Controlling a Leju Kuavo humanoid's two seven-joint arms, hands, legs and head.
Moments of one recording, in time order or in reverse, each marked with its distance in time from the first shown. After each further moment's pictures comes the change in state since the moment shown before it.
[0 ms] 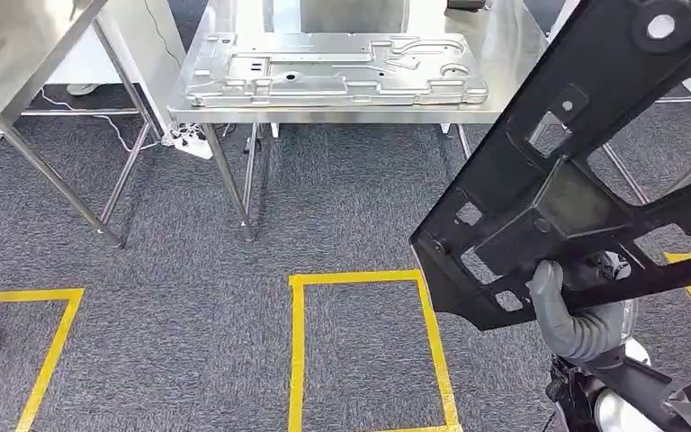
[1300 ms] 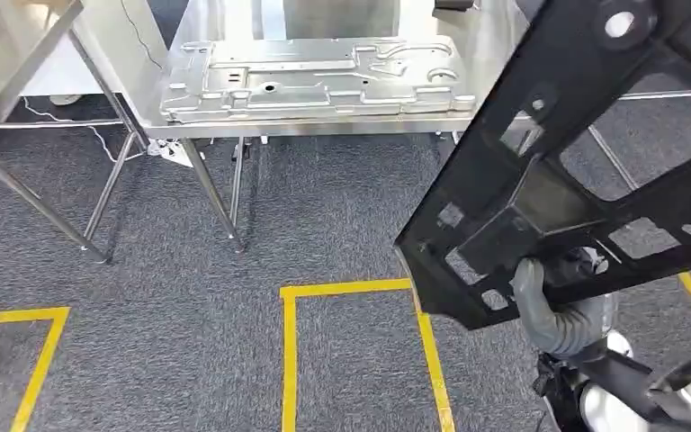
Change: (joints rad) left arm 0.004 0.000 0.000 0.000 -0.010 0.001 -0.010; right arm 0.015 0.010 -0.001 -0.013 0.009 0.012 0.000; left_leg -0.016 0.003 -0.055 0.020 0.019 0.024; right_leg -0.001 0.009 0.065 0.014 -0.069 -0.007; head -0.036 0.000
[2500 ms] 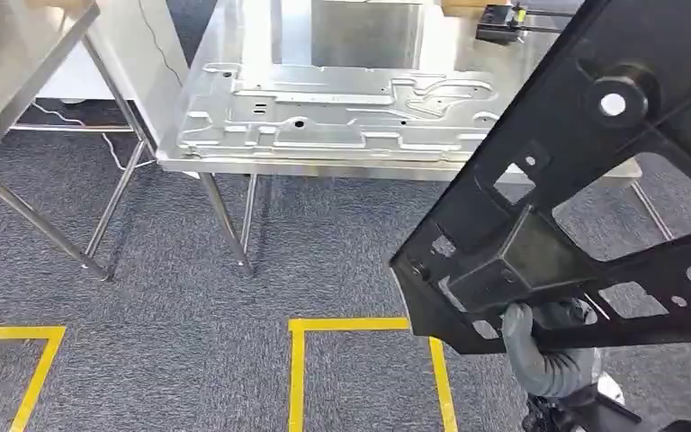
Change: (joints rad) left arm -0.003 -0.008 0.018 -0.001 0.000 0.021 0.005; right arm 0.112 0.026 0.048 -0.033 0.087 -0.038 -0.065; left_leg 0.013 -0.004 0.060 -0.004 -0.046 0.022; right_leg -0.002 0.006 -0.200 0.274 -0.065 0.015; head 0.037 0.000
